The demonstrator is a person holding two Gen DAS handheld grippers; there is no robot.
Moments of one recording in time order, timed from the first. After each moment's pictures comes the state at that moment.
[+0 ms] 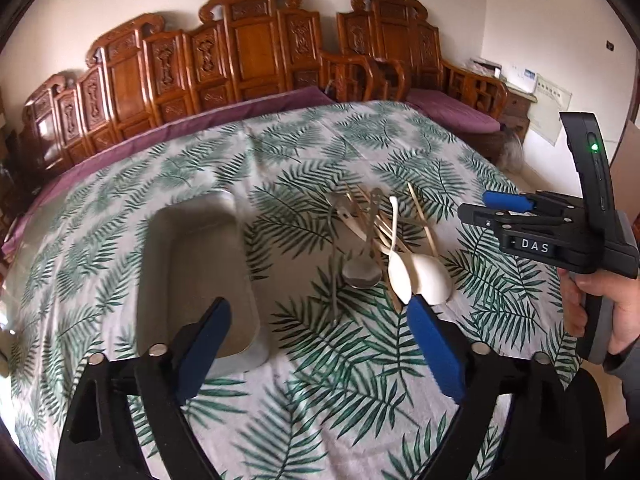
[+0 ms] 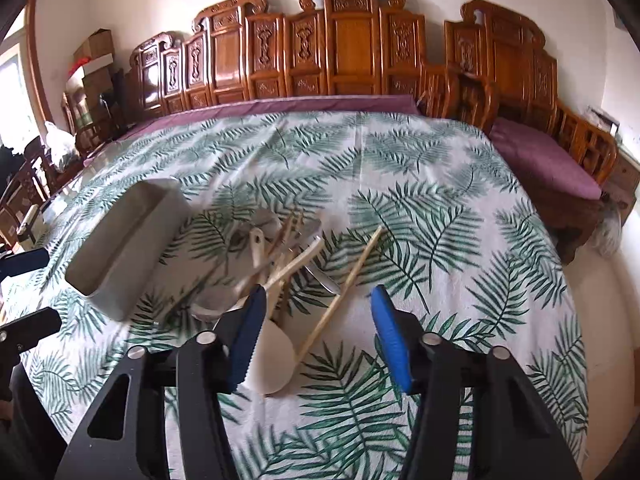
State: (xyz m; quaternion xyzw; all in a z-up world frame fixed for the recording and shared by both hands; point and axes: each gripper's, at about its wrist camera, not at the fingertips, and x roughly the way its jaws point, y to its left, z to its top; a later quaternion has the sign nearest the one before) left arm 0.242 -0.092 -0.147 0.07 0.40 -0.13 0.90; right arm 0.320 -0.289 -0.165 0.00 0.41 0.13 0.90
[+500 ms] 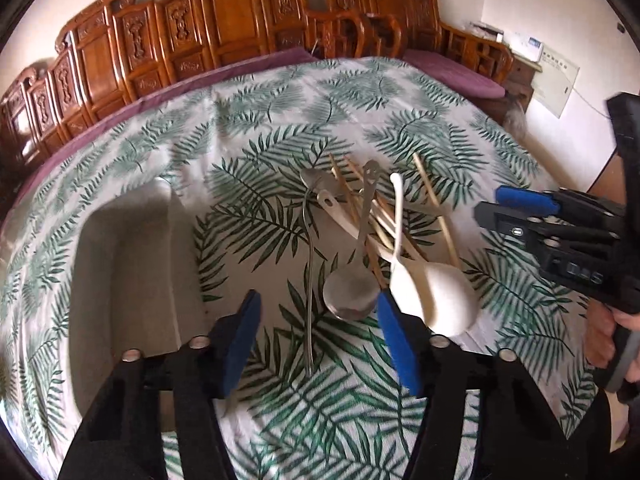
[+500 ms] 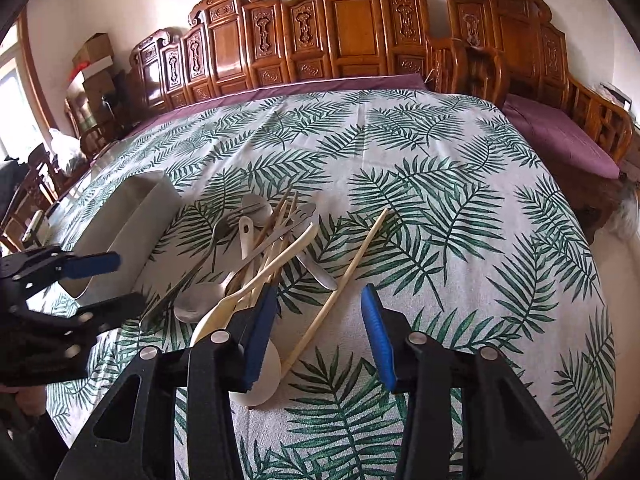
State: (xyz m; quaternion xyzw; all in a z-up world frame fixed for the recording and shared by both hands) left arm 0.314 -0.127 -0.198 0.08 0.47 -0.14 0.87; right arm 0.339 -0.295 -0.187 0.03 0.43 0.15 0.89
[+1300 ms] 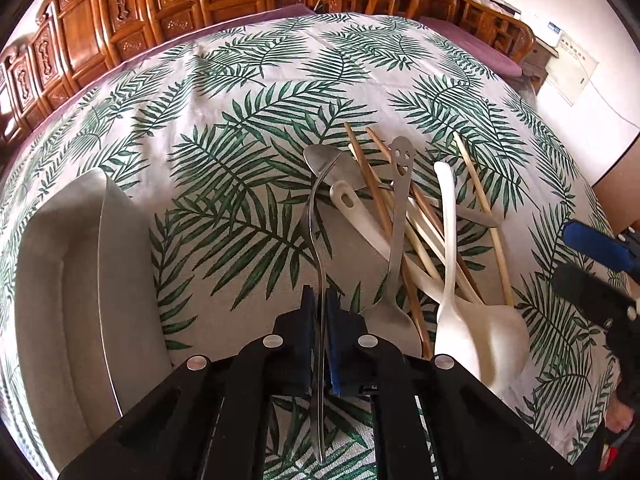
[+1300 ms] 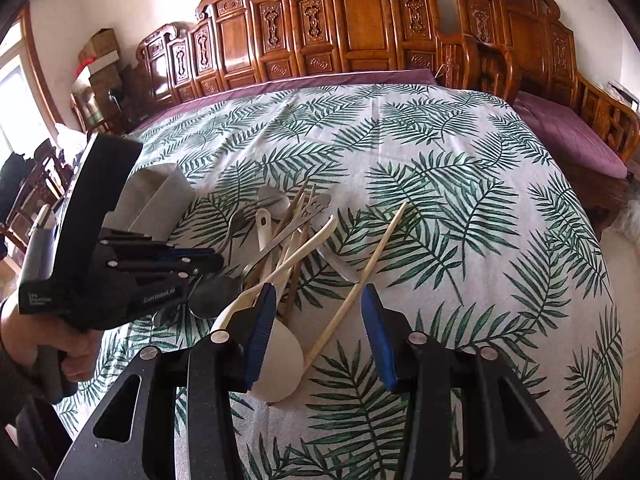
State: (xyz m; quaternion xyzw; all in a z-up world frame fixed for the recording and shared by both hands) left arm 0.379 -0.133 -0.240 0.07 0.53 -0.14 0.83; right arm 0.334 -0.277 -0.188 0.02 0.44 0.16 0.88
